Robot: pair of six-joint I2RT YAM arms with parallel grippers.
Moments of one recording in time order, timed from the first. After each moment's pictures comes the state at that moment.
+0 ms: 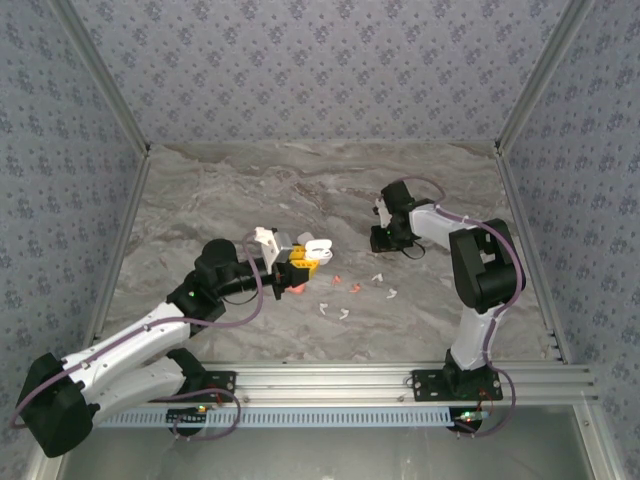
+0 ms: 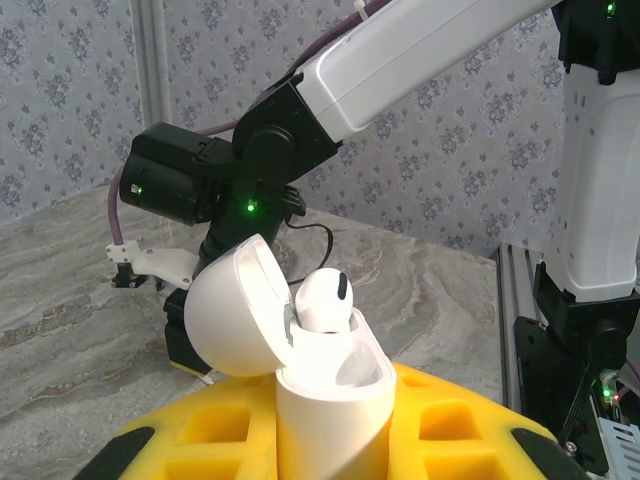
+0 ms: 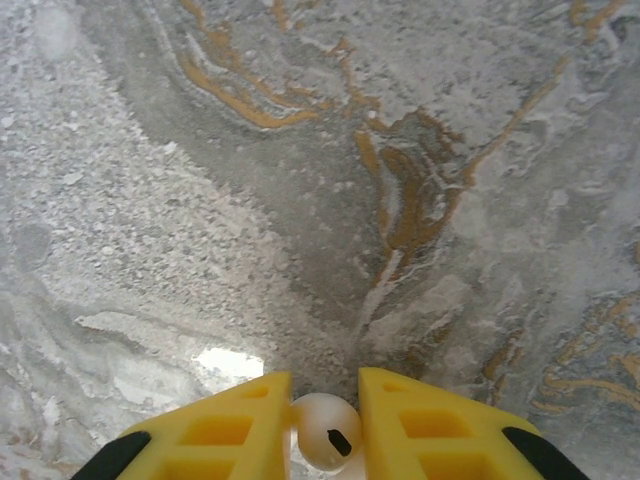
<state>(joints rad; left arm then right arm) -0.77 0.92 0.55 0.30 0.50 -0.09 0.33 1.86 1.16 -0.55 -0.16 0.14</state>
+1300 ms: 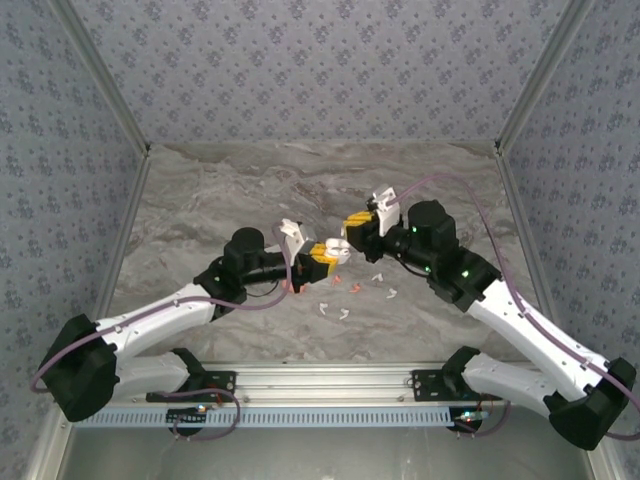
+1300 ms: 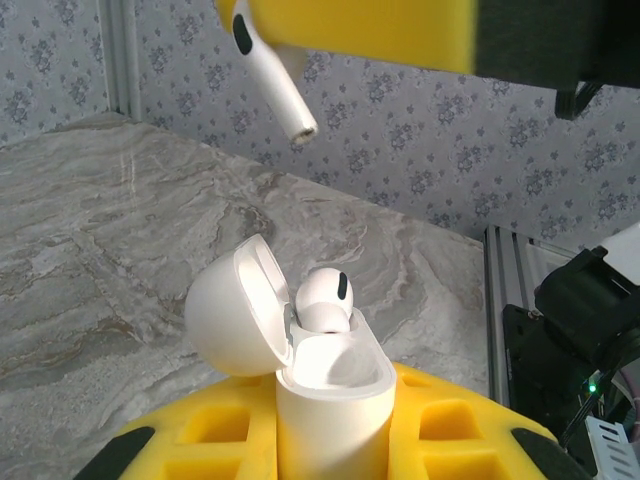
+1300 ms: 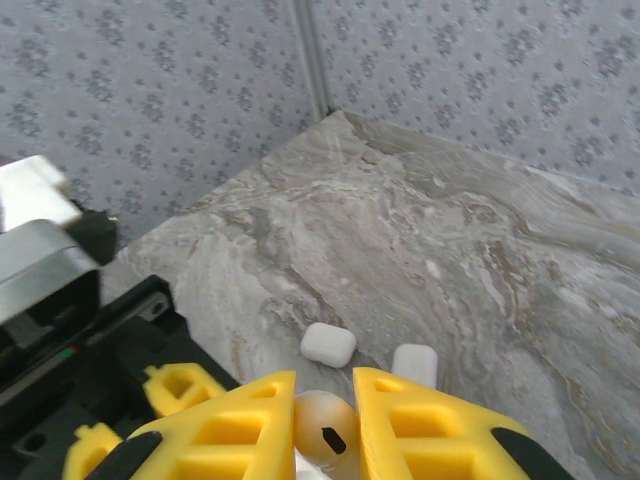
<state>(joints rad) -0.81 1.16 0.64 0.36 0.51 -0.14 0.72 0.98 0.96 -0.26 -0.17 0.13</state>
